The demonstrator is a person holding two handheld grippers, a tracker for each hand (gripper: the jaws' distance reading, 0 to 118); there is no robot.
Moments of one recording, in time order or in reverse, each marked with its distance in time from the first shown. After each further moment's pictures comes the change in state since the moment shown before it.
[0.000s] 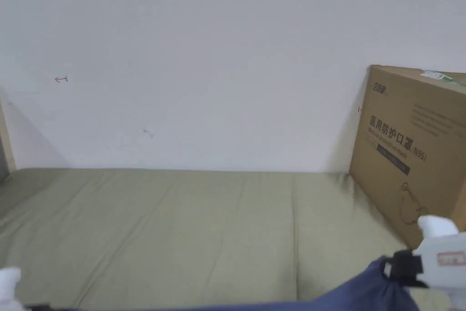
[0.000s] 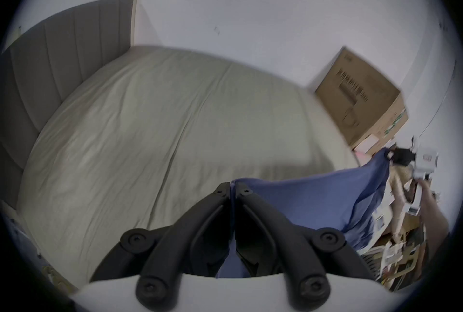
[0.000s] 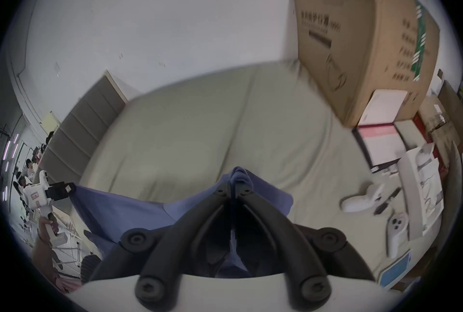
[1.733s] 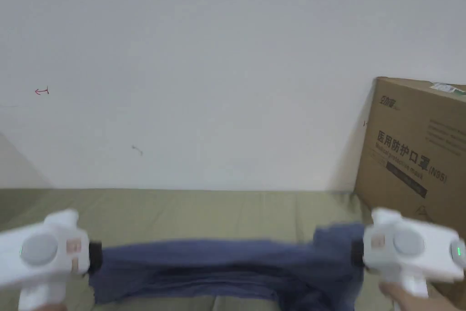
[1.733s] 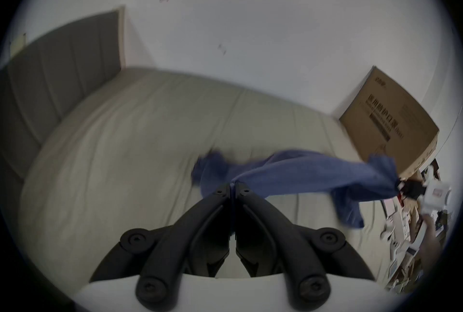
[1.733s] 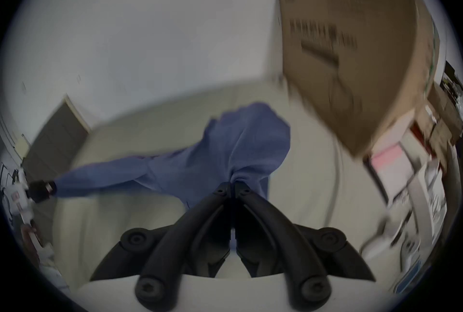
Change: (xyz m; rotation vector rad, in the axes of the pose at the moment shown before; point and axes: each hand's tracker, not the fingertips) left arm -0.005 0.109 -0.214 0.021 0.127 0.006; right arm -0.020 0.040 -0.192 -0.039 -0.202 -0.067
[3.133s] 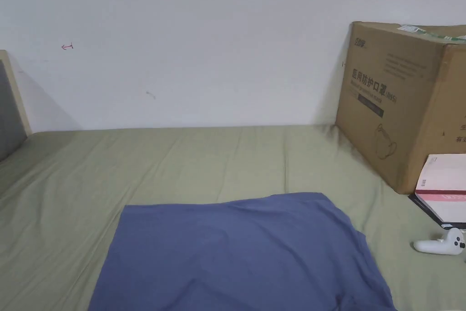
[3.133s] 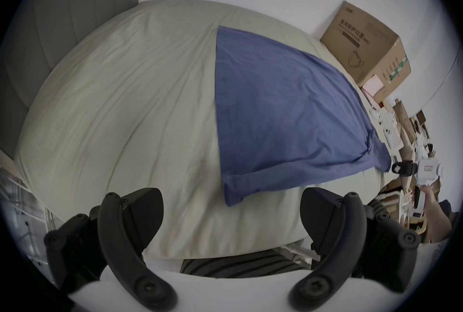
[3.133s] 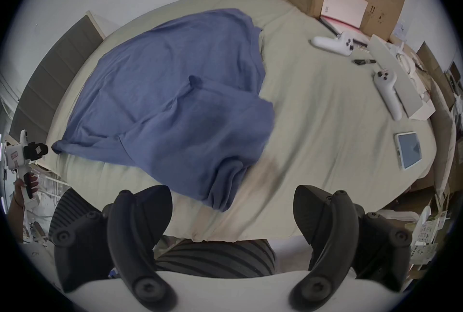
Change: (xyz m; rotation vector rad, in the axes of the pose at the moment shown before) left arm -0.121 -0.294 0.270 -0.280 -0.072 -0.078; right arm 0.096 -0.339 0.250 -0.283 0.014 0.130
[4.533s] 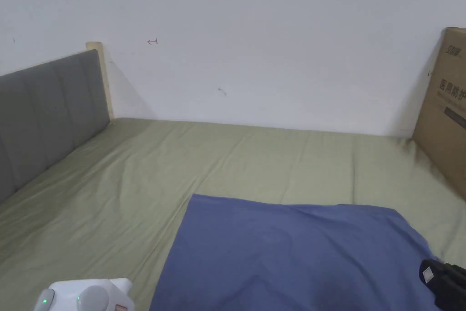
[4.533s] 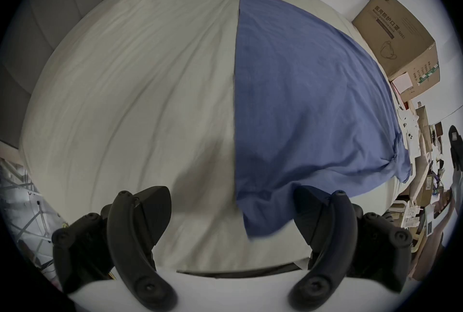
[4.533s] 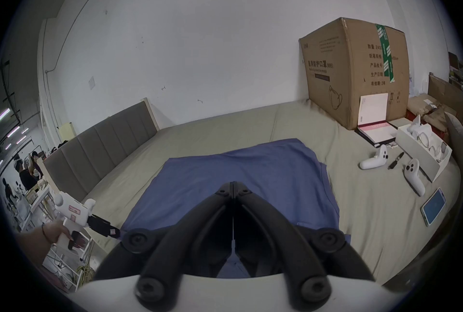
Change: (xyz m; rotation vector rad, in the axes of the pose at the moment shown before) left arm 0.009 0.021 -0.058 -0.216 0.124 0.065; right arm -0.094 0.063 0.046 0.689 0.251 -0.008
